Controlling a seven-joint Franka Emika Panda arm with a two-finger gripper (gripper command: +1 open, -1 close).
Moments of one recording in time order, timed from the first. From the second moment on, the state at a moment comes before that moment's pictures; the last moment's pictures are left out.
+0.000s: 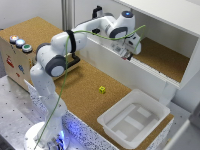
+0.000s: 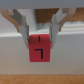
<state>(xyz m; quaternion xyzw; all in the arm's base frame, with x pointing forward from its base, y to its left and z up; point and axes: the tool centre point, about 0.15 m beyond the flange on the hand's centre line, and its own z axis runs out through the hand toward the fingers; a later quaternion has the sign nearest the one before) 0.470 -0.086 0.498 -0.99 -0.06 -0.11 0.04</state>
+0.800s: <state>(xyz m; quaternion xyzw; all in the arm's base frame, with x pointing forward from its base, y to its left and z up) 0.346 0.168 0.474 -0.93 -0.34 -0.11 0.06</state>
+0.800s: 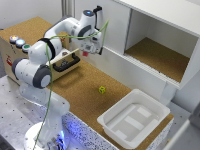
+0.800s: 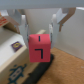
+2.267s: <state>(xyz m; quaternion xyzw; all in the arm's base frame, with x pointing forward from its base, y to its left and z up) 0.277 0.340 0.367 -0.78 -0.62 -0.09 0.09</state>
